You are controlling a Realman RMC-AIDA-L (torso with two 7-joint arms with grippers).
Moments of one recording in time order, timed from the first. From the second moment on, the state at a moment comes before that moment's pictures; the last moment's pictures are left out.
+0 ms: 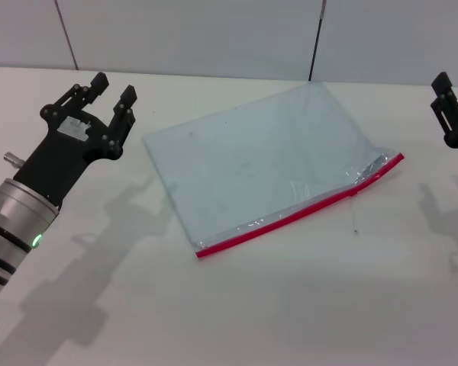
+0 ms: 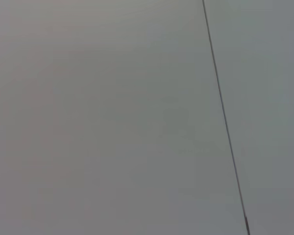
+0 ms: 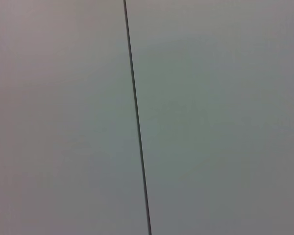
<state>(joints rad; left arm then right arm) -0.50 -2.03 0.04 -0.12 1.65 1.46 -0.18 0.53 2.04 0.07 0.21 -1.60 -1.38 0.23</state>
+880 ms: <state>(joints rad) -0.50 -2.03 0.04 -0.12 1.65 1.44 -0.08 0.62 2.03 -0.03 0.08 -1.61 -1.11 0.64</state>
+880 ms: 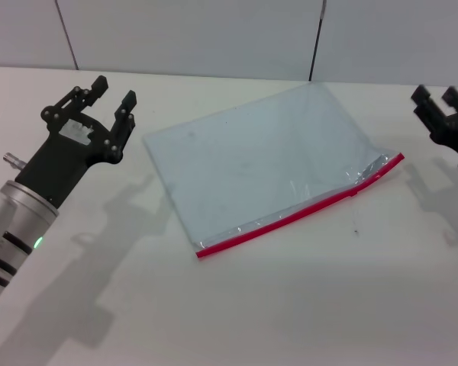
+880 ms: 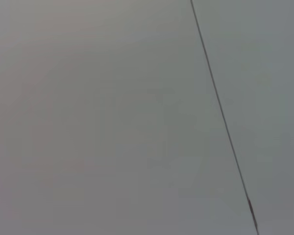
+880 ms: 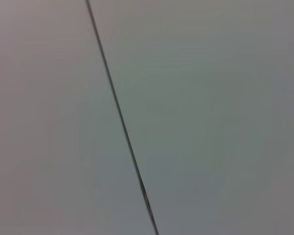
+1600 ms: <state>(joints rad) -0.50 -2.03 0.04 -0.13 1.65 1.44 -0.07 0.69 2.02 -0.24 -0.18 -1.98 -0.85 1.40</state>
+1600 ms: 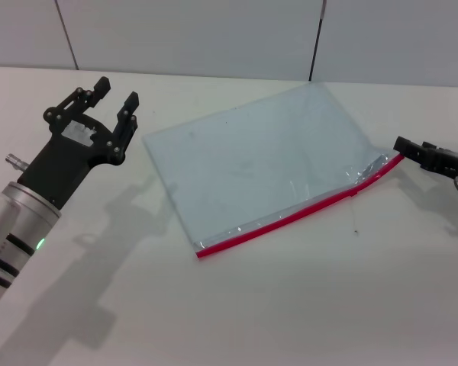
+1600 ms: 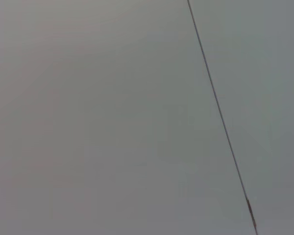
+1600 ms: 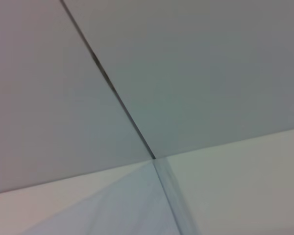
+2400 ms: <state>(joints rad) -0.51 -2.03 0.04 -0.14 1.65 1.44 -0.06 0.76 2.03 -0.44 -0.15 -2.00 -0.77 1.53</state>
